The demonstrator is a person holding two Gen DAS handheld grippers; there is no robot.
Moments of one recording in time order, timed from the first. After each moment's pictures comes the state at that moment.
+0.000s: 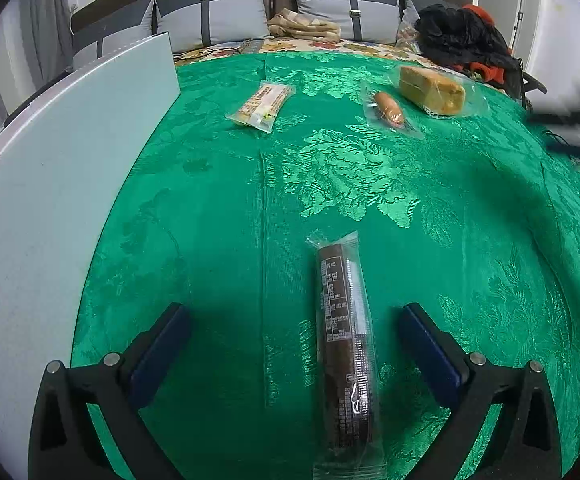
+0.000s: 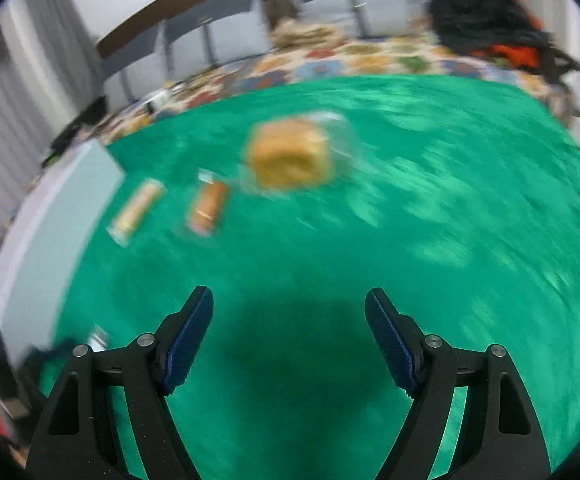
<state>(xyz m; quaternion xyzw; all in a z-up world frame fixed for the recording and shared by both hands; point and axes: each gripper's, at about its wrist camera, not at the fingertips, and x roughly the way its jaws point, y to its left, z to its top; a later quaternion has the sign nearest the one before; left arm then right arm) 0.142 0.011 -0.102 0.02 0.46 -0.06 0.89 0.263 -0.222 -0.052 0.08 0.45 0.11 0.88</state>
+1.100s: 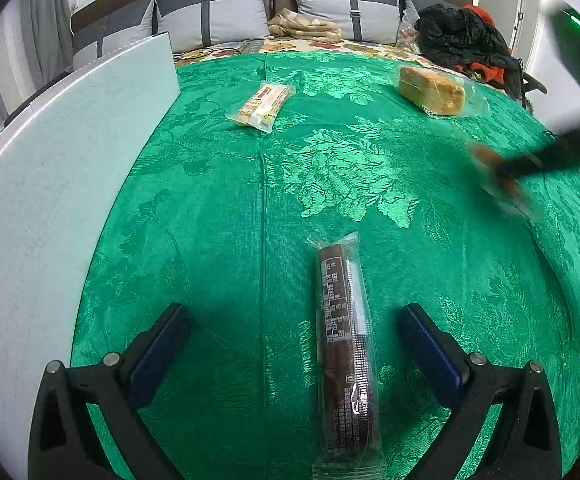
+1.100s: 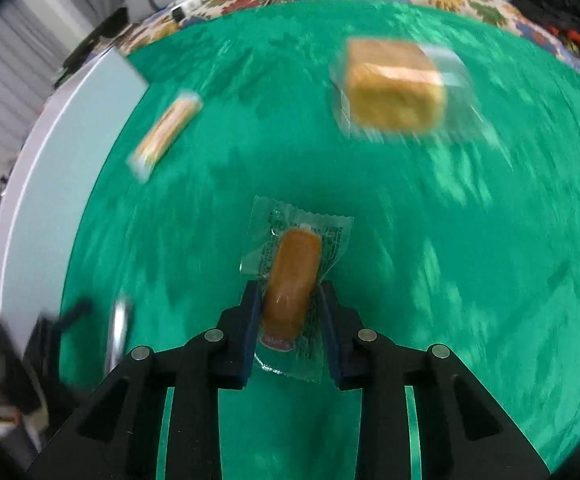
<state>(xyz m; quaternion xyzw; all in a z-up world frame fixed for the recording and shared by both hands) 0.142 0.011 -0.102 0.02 0.46 -0.06 0.89 0.280 -0.179 -0.083 0.03 0.59 0.17 0.79</state>
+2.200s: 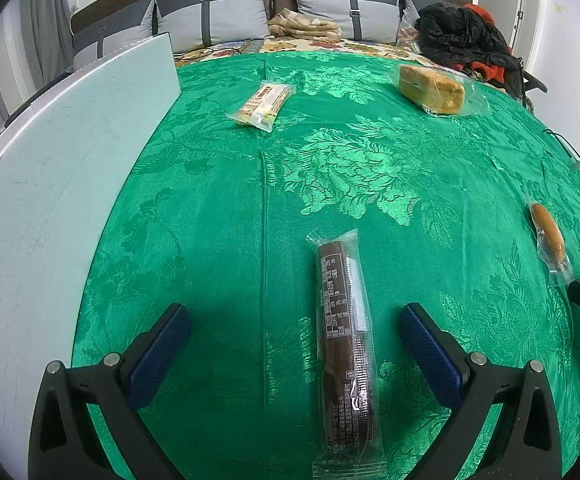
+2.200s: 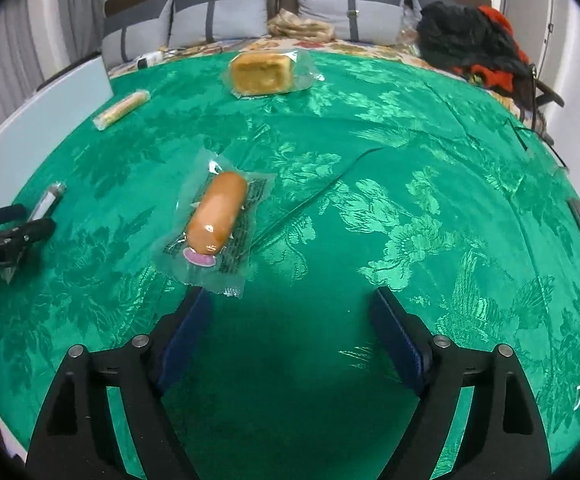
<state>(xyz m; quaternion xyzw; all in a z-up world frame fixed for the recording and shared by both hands) 0.140 0.011 -0.103 0.02 0.46 -0.06 0.89 0.133 -0.243 -0.115 -0.03 0.44 0.05 0.90</state>
